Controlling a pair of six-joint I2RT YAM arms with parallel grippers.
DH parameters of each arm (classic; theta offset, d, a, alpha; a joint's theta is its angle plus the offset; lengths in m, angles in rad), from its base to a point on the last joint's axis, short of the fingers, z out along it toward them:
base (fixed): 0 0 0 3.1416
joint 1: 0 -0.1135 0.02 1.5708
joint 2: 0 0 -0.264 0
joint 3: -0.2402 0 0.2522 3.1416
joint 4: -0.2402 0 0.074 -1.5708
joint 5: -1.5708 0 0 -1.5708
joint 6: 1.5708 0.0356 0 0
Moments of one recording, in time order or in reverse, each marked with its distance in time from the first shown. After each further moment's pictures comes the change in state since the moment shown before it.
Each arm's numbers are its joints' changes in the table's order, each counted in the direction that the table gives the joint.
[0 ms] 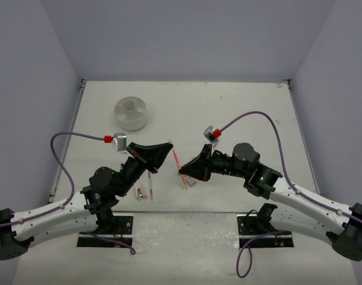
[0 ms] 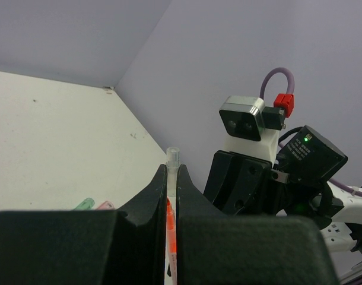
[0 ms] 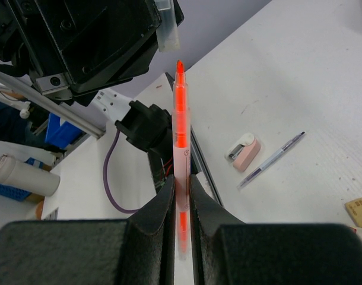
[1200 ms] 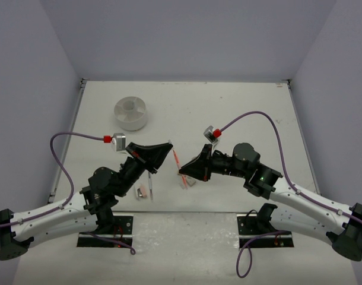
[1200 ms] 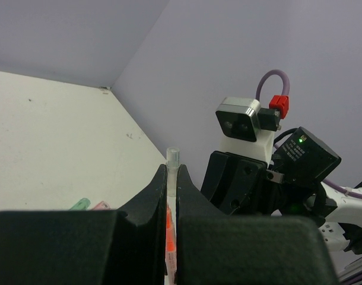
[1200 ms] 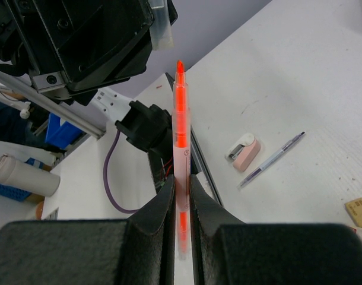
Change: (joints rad) left arm 0.000 -0.009 0.000 -0.002 -0.005 -0.014; right arm 0.000 -0.002 0.000 -0.001 0.000 0.000
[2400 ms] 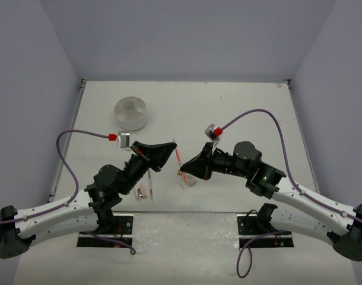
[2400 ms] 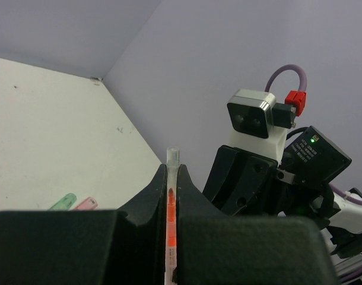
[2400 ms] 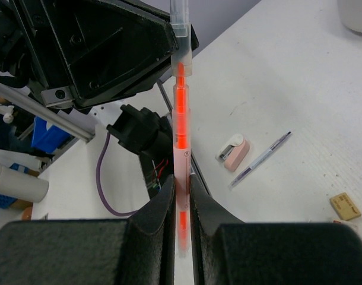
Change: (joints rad) left arm -0.008 0.072 -0.002 0.033 -0.021 -0.080; right arm -0.007 -0.013 -0.055 -0.089 -0.063 -0.031
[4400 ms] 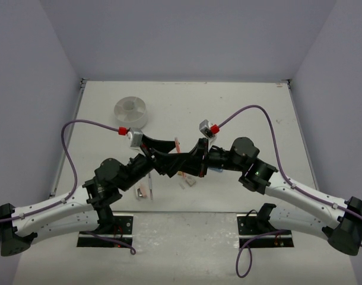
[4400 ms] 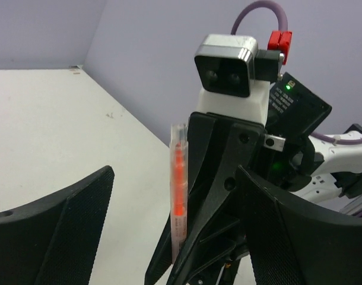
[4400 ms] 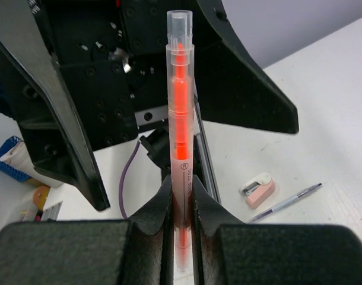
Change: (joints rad) left arm 0.002 0.045 -0.140 -0.135 -0.183 0.148; right arm 0.005 0.098 -0.023 0.233 0.175 -0.025
